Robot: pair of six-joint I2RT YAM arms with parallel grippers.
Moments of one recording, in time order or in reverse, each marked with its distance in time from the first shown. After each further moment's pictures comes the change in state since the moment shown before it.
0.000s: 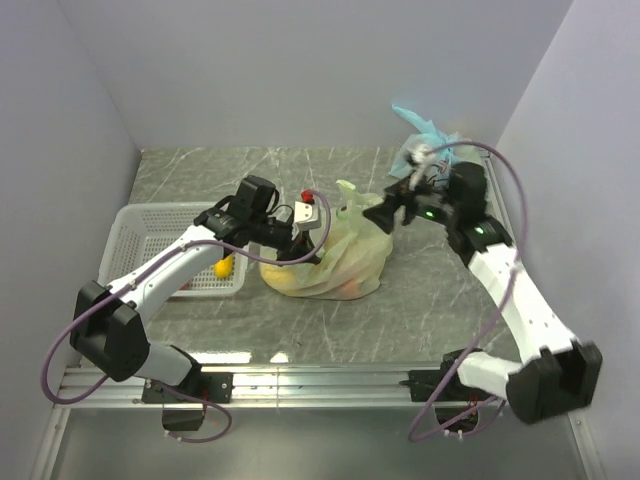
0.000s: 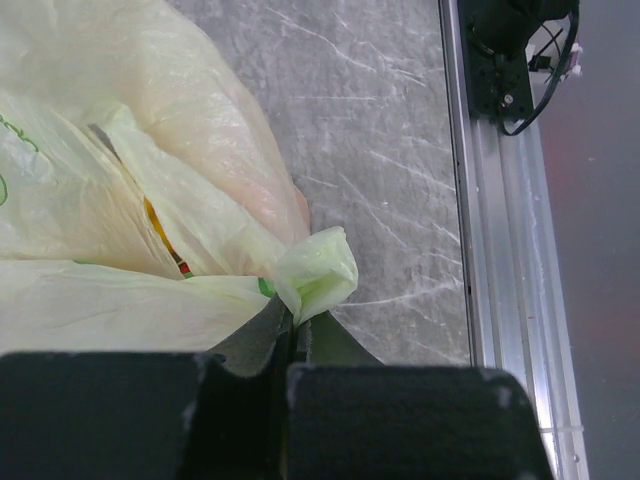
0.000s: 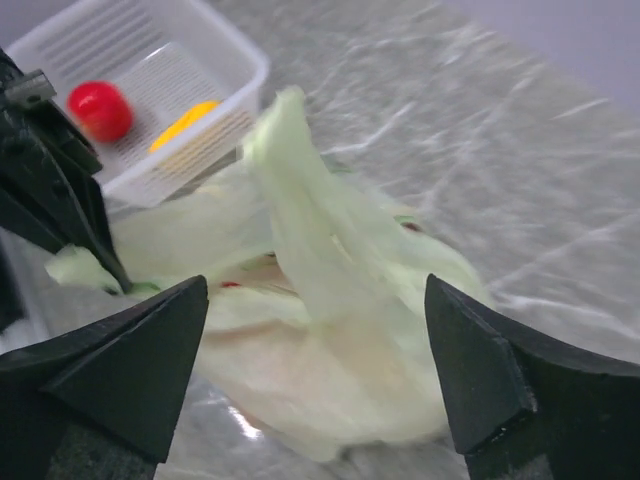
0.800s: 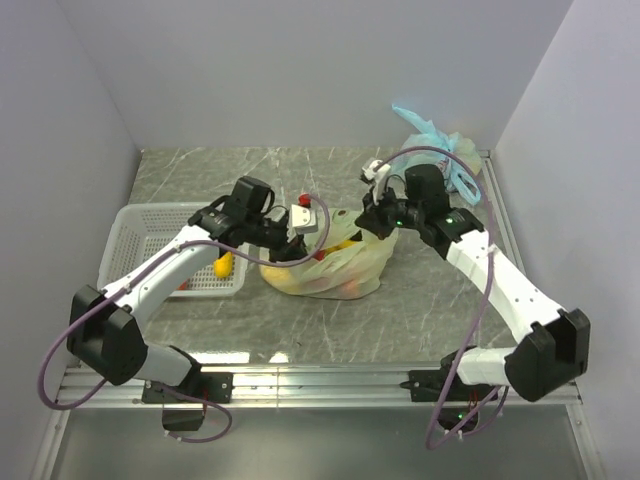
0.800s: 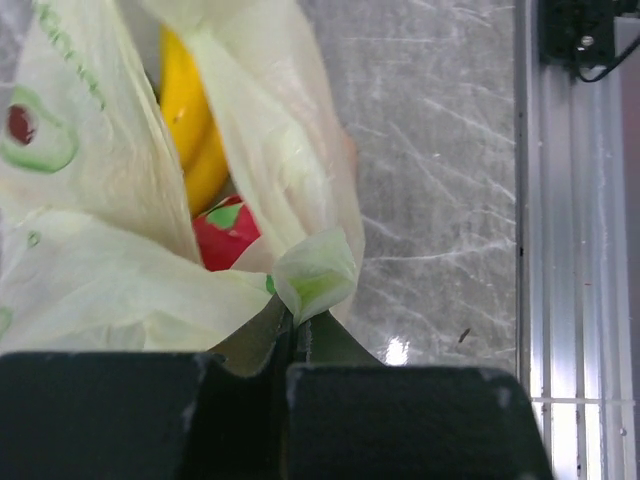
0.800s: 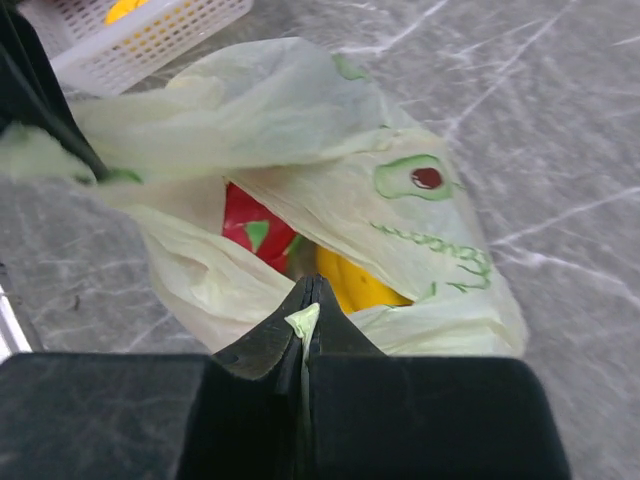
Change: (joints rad) left arm 0.036 -0.032 0.008 -0.096 -0.128 0.107; right arm 0.128 0.060 0.036 -0.198 0.167 -0.220
